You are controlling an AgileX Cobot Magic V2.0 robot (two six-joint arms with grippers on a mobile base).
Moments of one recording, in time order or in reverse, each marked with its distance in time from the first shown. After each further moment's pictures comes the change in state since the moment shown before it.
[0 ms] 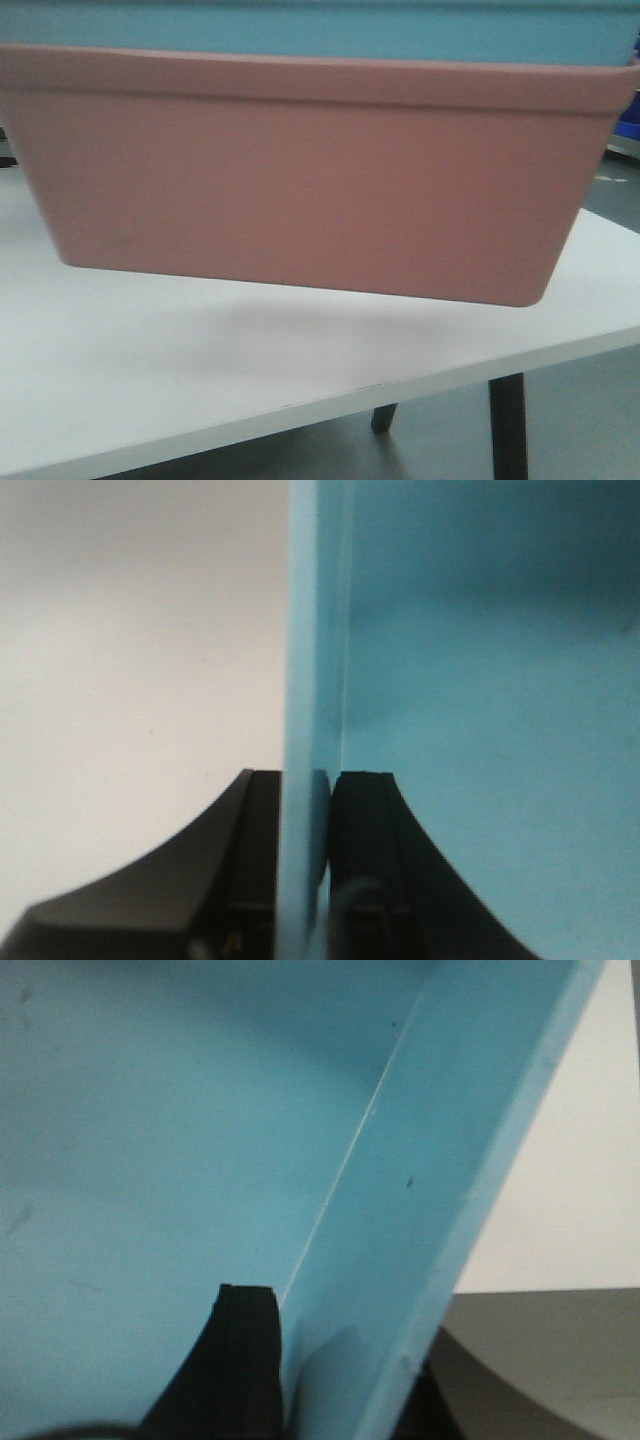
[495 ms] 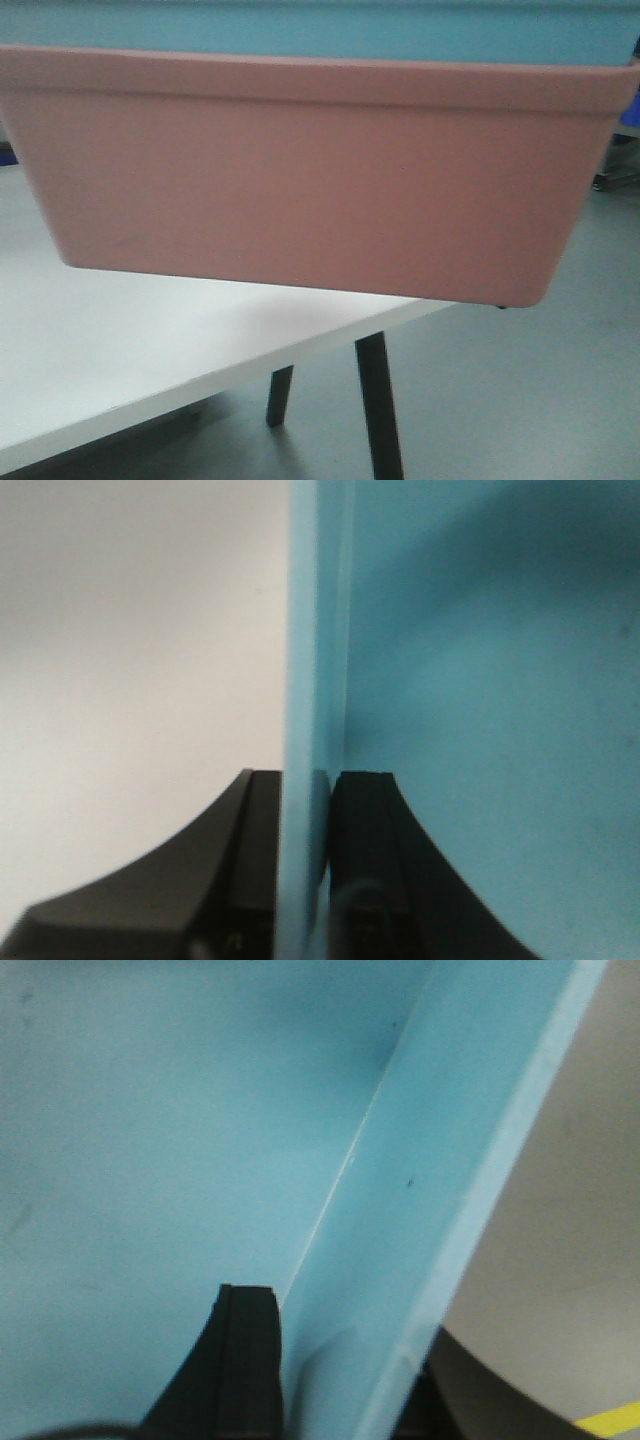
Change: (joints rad) left arm 0.000 0.001 0.000 0.000 -0.002 0.000; right arm 0.000 0.000 0.000 0.000 0.001 0.000
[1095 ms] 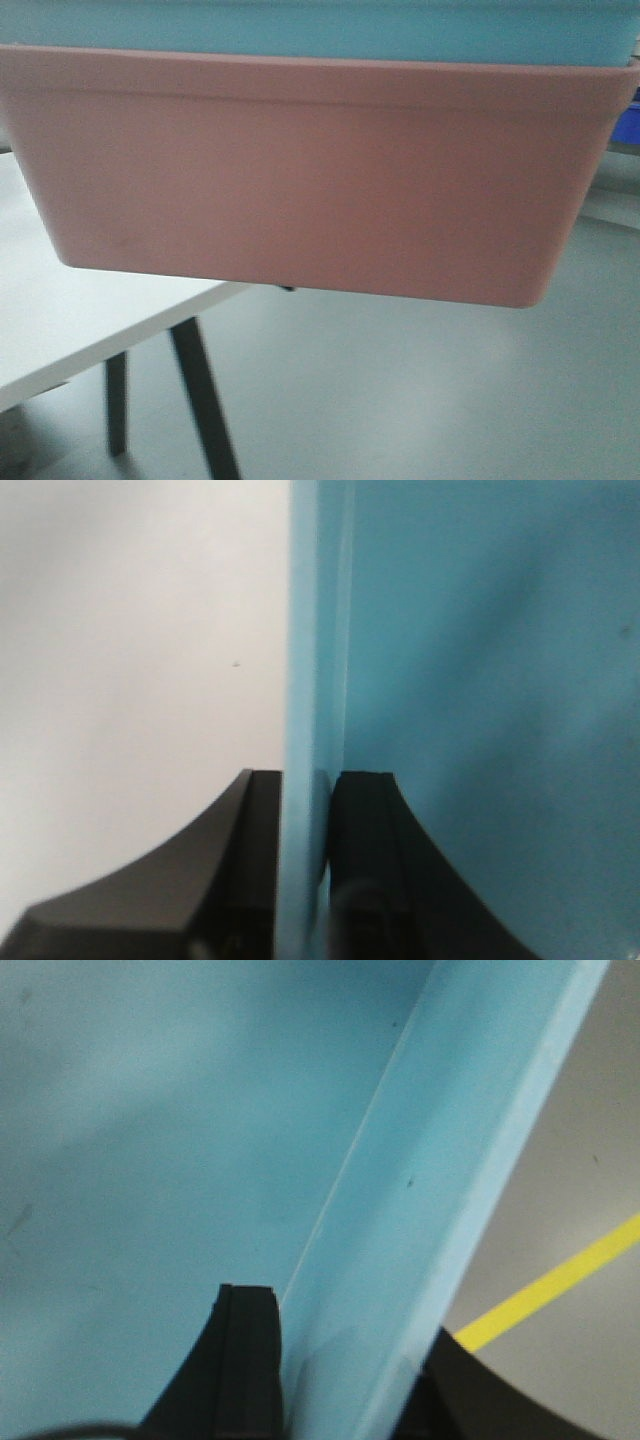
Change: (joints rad) left arm 0.000 0.000 0.000 0.000 0.000 0.000; right arm 0.000 0.000 0.000 0.000 0.000 0.000
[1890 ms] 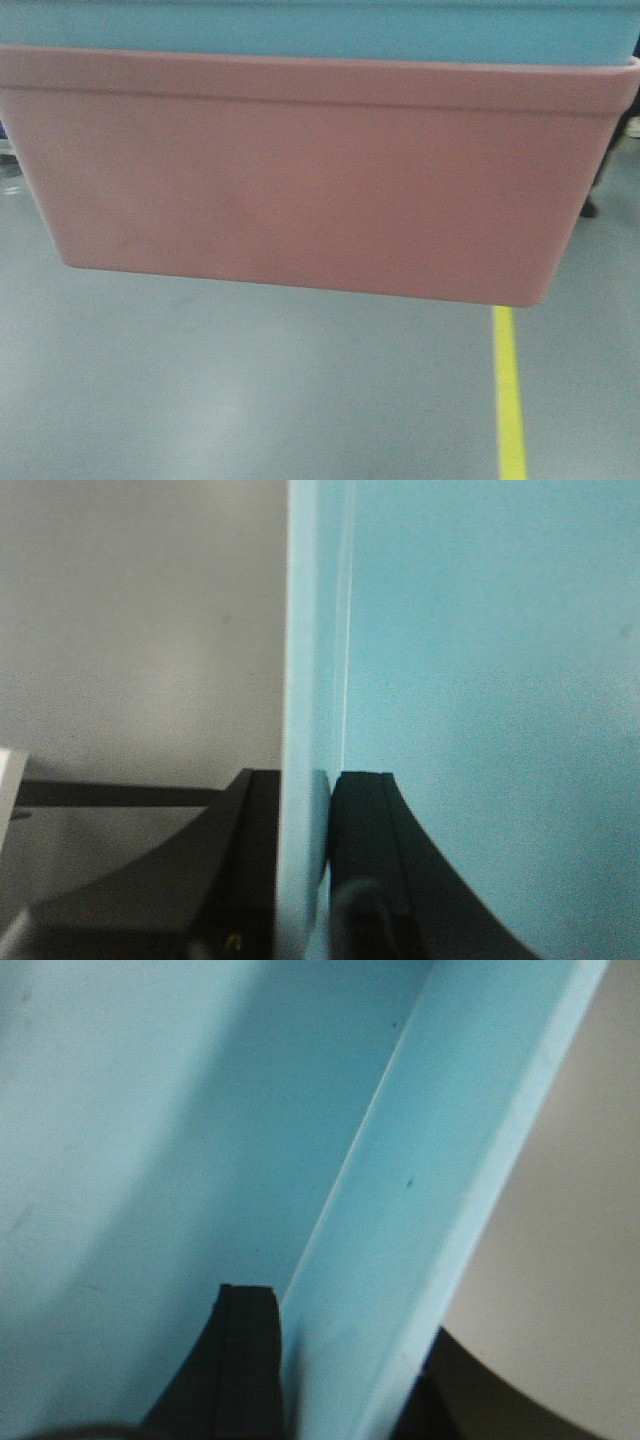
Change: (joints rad) left arm 0.000 0.002 0.000 0.000 0.000 0.000; right arm 0.000 0.000 0.000 0.000 0.002 0.002
